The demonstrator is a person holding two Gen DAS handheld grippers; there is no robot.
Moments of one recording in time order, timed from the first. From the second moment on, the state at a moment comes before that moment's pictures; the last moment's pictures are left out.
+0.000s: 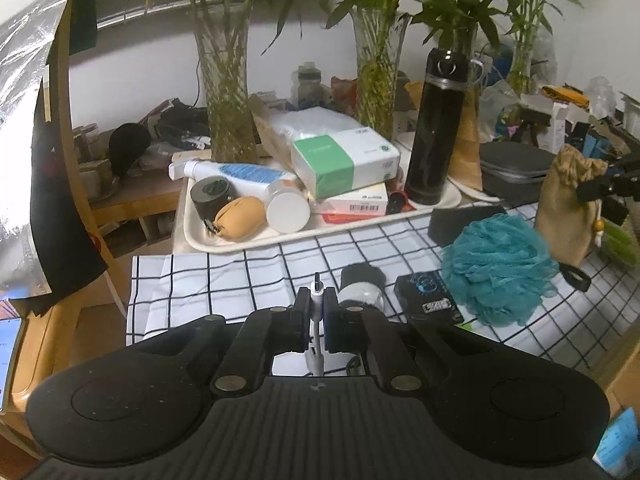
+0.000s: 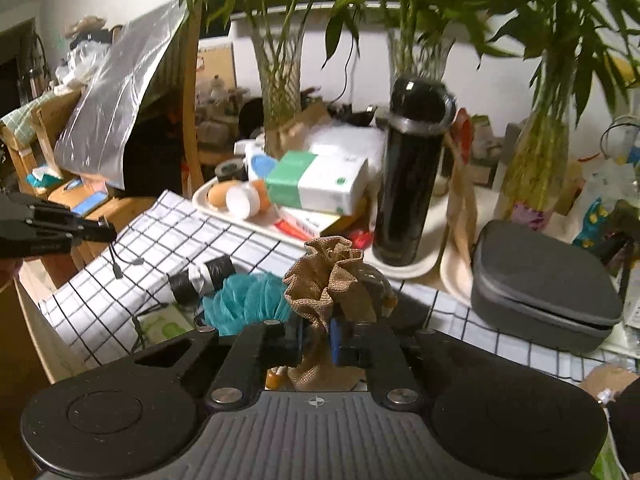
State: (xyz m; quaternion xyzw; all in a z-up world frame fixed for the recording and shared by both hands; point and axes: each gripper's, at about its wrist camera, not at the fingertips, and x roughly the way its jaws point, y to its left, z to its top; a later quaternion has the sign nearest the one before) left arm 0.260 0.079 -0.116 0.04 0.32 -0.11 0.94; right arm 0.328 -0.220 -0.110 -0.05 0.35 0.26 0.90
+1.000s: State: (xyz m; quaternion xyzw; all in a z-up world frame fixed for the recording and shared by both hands) left arm 0.207 0.047 -0.037 0.10 0.22 -0.15 0.96; right arm 0.248 -0.253 -0.030 0.03 0.25 0.26 0.93
